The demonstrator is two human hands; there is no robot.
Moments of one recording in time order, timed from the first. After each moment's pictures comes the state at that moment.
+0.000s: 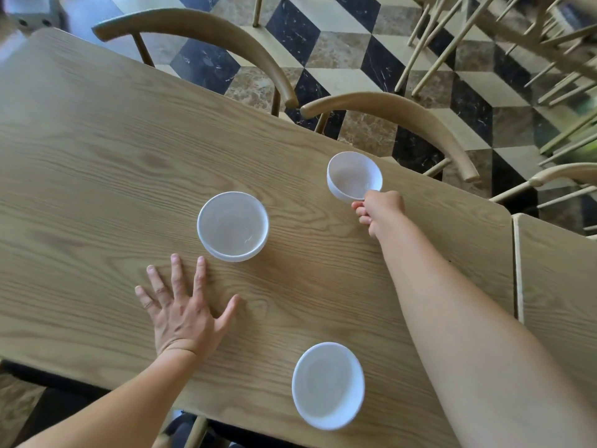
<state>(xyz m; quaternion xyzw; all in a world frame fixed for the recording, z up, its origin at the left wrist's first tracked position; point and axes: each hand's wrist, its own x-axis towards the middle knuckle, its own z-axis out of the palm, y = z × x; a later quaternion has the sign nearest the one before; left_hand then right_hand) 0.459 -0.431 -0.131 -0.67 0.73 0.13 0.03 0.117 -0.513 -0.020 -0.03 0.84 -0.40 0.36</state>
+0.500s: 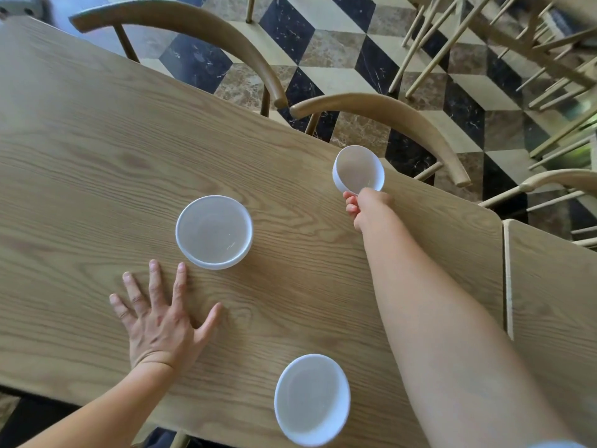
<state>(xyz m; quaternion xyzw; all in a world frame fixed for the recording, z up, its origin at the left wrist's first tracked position) 0.456 -0.430 -0.121 -0.67 0.73 0.14 0.04 0.098 -0.538 -0.037 0.08 0.80 -0.47 0.37</state>
